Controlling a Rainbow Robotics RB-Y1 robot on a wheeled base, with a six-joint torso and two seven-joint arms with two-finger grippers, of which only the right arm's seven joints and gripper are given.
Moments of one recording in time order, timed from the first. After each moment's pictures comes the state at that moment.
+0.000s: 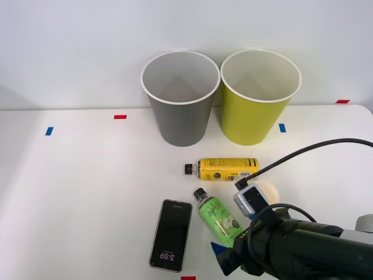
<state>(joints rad) -0.13 -0.85 0.74 -2.62 -0.37 1.33 0.96</state>
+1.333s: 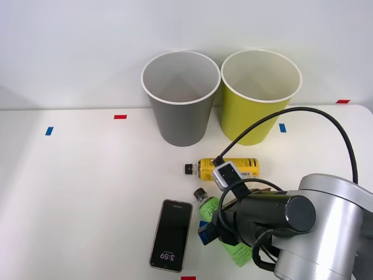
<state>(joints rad) -0.36 -0.65 0.79 -2.44 -0.36 1.59 0.92</state>
